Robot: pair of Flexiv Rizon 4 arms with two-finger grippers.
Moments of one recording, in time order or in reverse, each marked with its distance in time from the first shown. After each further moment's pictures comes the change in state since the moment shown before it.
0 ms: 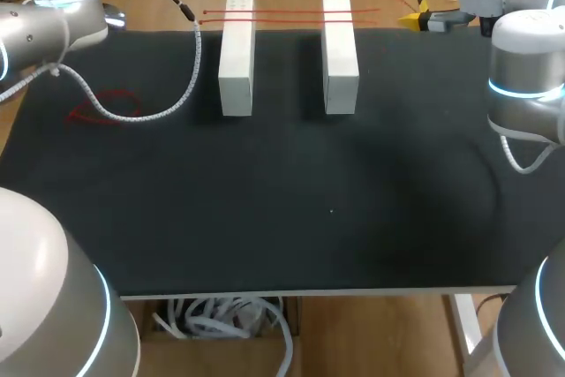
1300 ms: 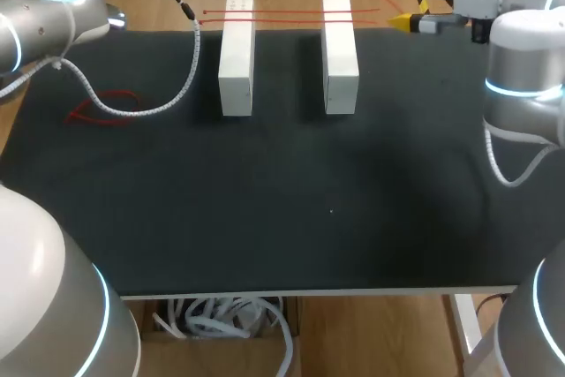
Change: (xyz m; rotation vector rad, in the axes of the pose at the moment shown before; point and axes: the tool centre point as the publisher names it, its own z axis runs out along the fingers) left arm -0.006 0.007 0.002 0.003 0.047 0.013; right arm 0.031 -0.005 -0.004 0.027 0.025 0.319
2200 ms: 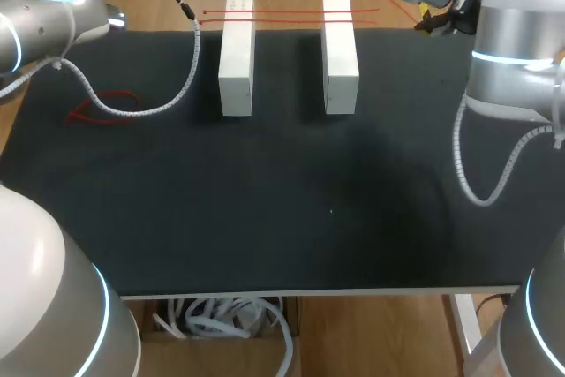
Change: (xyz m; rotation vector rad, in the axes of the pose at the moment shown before) left arm 0.000 0.000 0.000 0.000 0.000 0.000; right arm 0.059 0.026 0.000 0.033 -0.009 0.895
